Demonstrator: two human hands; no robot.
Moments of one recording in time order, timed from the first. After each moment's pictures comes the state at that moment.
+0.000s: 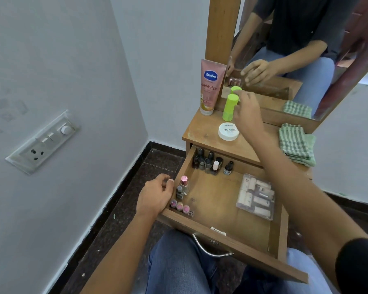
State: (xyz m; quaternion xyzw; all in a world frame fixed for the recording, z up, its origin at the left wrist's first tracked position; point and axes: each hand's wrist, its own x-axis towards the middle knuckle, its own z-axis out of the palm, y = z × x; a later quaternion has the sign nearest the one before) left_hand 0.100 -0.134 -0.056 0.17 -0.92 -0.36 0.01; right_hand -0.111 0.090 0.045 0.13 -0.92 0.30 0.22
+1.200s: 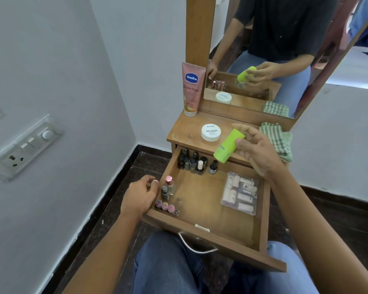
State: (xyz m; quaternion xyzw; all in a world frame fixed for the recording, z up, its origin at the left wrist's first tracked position) left_hand 0.099 -0.131 -0.051 0.18 -0.92 -0.34 0.00; right_hand -0.013 0.171 0.034 0.12 -0.64 0.75 -0.10
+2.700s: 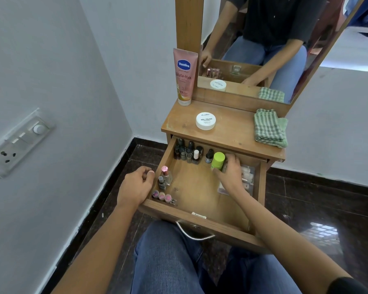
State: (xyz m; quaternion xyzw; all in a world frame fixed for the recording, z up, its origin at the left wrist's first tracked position) left_hand 0.100 -0.132 -0.054 0.17 -0.93 -0.34 0.01; right_hand 0.018 0.139 -0.099 -0.04 -0.90 0.43 0.03
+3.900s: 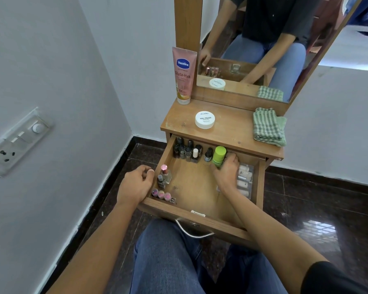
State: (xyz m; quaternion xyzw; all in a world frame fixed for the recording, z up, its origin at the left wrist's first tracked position) left_hand 0.099 -0.132 -0.055 0.17 -0.93 -0.34 0.00; right_hand 0.014 0.122 -0.108 -0.11 -0.90 0.41 0.09
